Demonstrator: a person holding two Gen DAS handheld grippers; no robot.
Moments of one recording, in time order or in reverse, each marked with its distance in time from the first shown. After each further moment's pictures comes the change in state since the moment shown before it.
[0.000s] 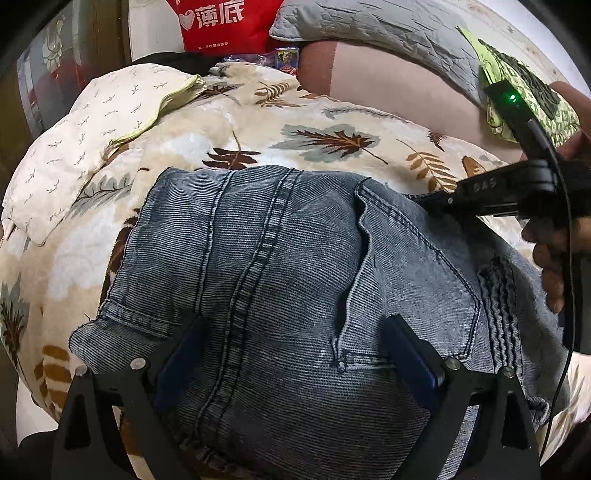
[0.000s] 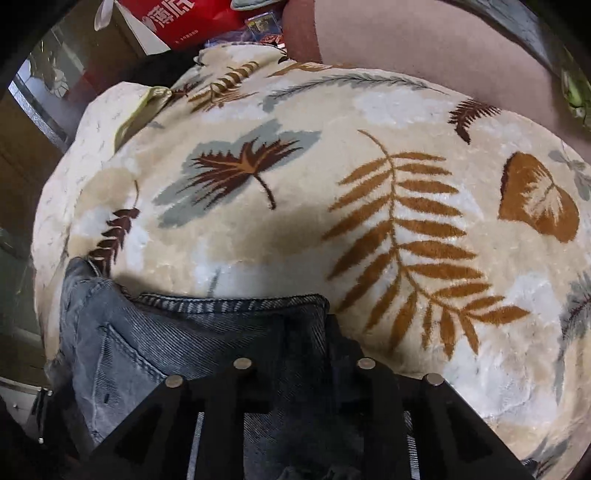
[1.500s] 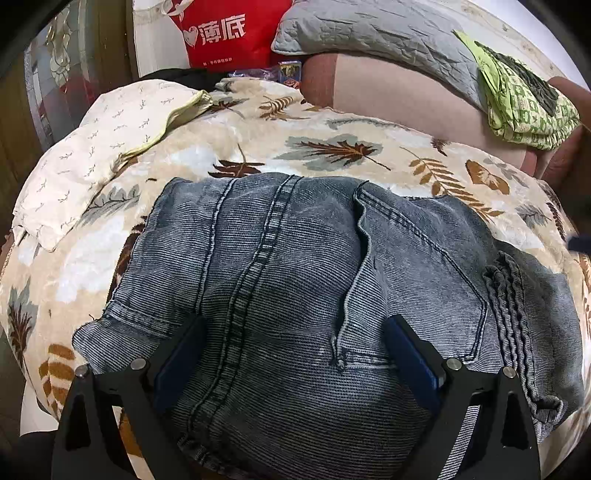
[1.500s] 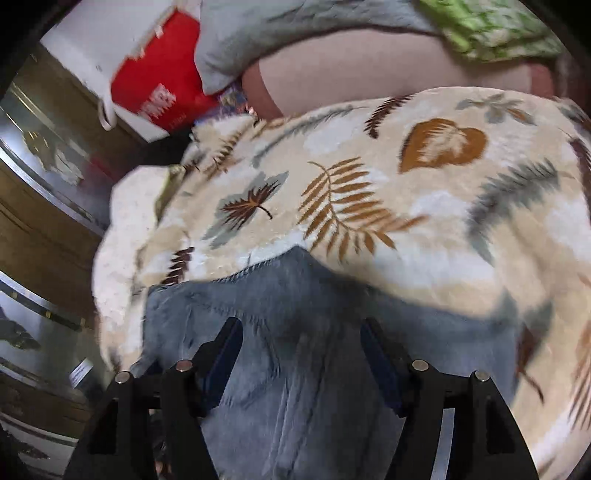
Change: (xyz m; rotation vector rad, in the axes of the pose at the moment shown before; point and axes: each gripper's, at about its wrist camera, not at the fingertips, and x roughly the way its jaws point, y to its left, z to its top) left arm -0.002 -0.007 -0.006 0.015 -0.072 0.052; right arm -0.135 -0.037 -0.097 0.280 -0.176 0.150
